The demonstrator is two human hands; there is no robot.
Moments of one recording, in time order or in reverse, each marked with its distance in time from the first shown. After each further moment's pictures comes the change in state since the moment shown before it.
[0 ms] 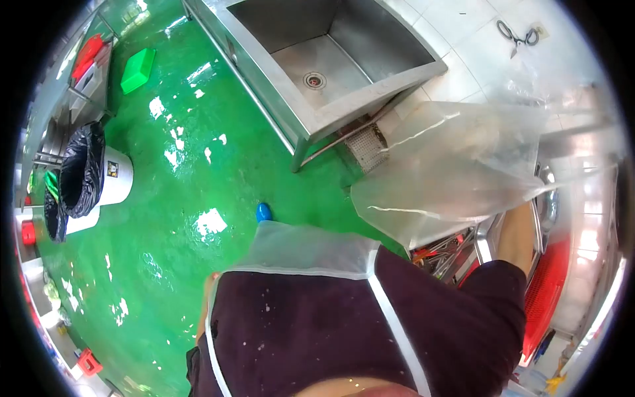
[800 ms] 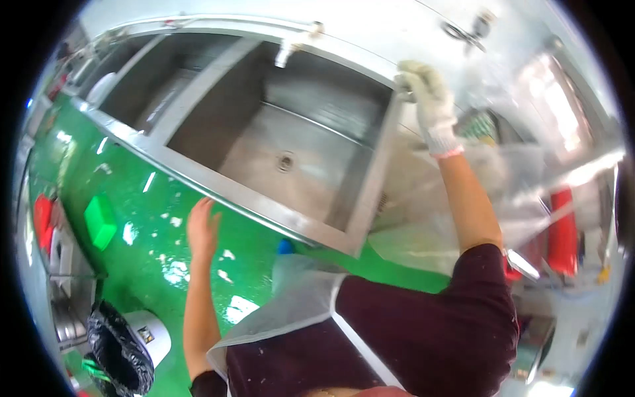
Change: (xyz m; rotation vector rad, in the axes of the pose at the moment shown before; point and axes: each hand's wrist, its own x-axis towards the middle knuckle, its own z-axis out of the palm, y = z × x) left_hand 0.281 0.667 -0.263 0.292 0.318 1.367; right_hand -0.138 -0.326 0.287 0.525 -0.110 -0.583
